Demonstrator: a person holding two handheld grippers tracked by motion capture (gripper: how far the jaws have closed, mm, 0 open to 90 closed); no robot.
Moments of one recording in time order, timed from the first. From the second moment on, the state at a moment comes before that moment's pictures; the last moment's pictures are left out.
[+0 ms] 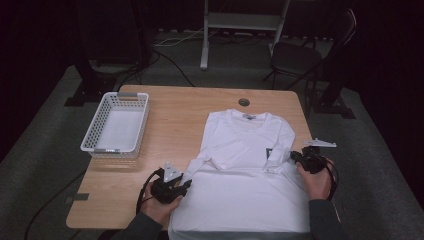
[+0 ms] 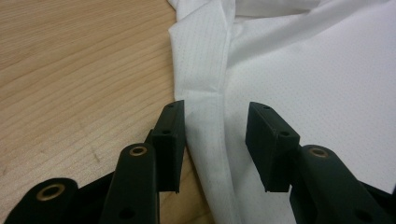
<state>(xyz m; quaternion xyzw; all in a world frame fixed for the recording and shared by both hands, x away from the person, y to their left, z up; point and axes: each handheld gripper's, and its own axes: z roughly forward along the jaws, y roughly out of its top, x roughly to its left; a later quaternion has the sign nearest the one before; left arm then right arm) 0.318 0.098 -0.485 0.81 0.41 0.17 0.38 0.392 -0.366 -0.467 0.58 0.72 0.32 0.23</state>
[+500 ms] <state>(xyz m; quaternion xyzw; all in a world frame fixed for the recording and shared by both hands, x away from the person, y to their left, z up) 0.318 0.097 -0.485 0.81 0.41 0.17 0.38 0.394 -0.360 -0.455 0.58 0.71 0.32 0.24</state>
